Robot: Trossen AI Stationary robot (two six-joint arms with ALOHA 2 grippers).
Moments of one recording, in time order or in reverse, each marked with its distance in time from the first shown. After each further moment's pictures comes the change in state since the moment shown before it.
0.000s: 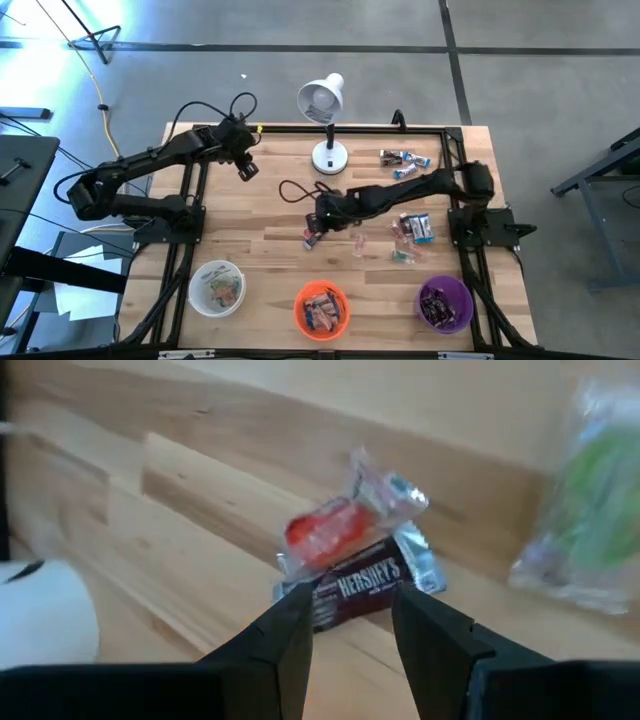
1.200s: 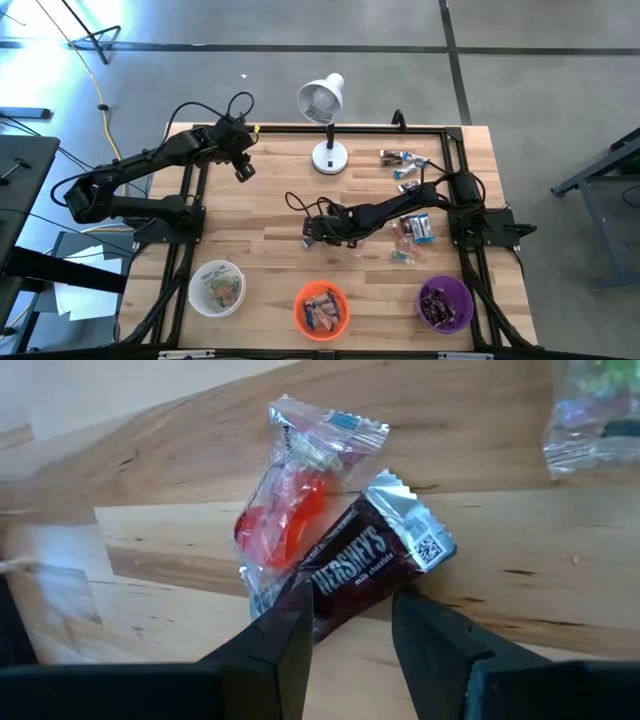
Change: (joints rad) left arm 0.000 -0.039 0.000 -0.019 0.008 0.061; right arm 0.086 0.155 0.005 0.097 0.159 0.478
